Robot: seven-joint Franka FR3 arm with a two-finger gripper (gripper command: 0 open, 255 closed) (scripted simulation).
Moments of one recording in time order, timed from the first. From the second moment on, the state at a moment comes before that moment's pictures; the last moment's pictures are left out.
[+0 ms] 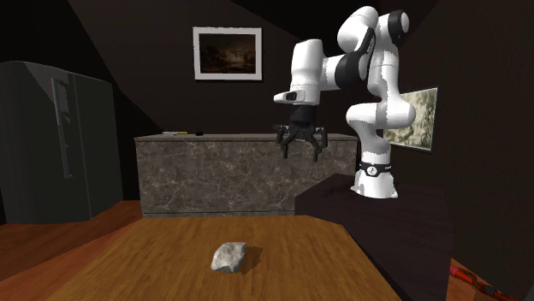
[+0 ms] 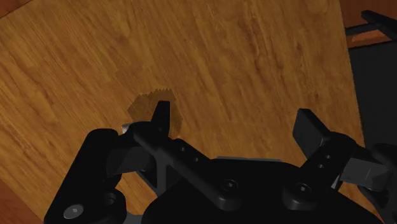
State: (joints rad) arm 0.01 -0.23 -0.32 -2.54 -0.14 2.37 -0.41
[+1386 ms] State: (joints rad) arm -0.15 0.63 -0.22 -1.97 0.13 2.73 -0.99
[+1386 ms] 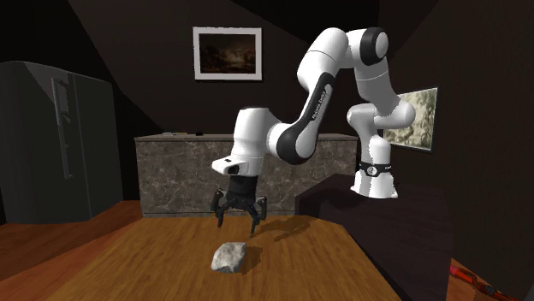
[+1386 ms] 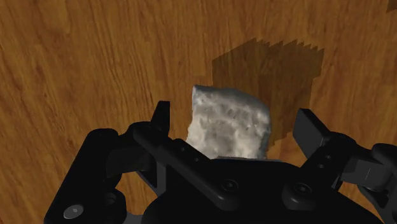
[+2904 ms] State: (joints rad) arm -0.17 0.71 -0.20 -1.93 0.15 2.77 -1.01
